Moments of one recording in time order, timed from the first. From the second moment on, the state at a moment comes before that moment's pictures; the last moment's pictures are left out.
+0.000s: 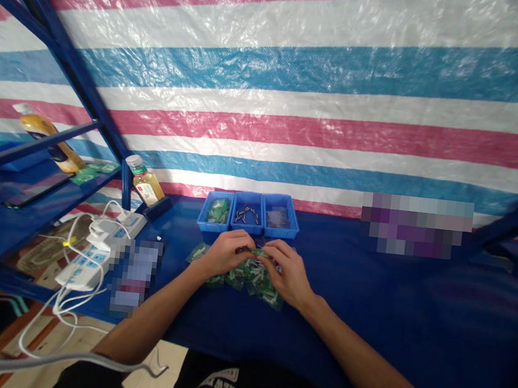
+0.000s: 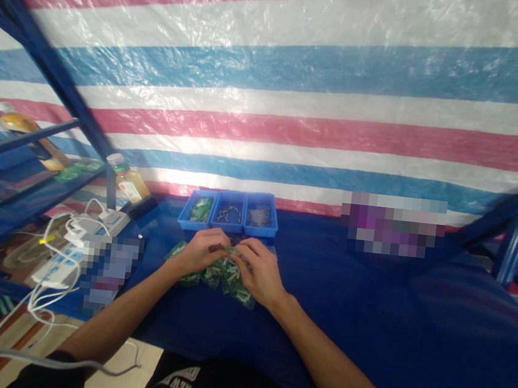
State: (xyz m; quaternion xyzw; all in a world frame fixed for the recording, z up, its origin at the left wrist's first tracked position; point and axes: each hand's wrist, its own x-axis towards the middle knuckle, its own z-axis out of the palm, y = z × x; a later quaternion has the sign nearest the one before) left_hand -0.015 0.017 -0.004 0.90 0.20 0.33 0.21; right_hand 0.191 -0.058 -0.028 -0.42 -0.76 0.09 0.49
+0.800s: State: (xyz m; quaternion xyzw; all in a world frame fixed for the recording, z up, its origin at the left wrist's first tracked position) left_hand -0.017 0.017 0.000 0.90 0.20 0.33 0.19; right_hand 0.192 -0.059 -0.023 -0.44 -0.74 0.12 0.49
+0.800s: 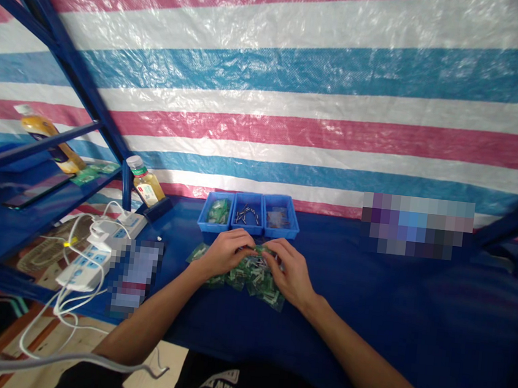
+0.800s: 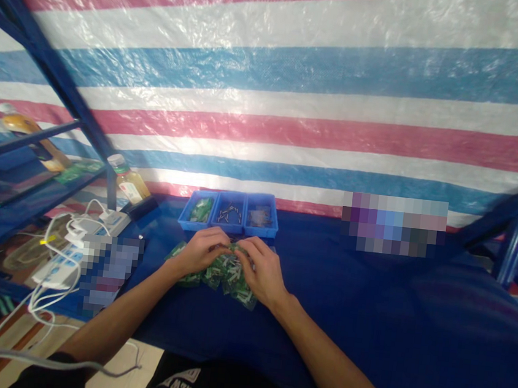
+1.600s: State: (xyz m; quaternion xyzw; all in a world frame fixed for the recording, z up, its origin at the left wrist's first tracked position) left_hand -0.016 0.015 0.007 0.91 0.17 0.34 0.16; right_hand 0.196 -0.059 -0.030 -0.43 -0.75 0.11 0.50
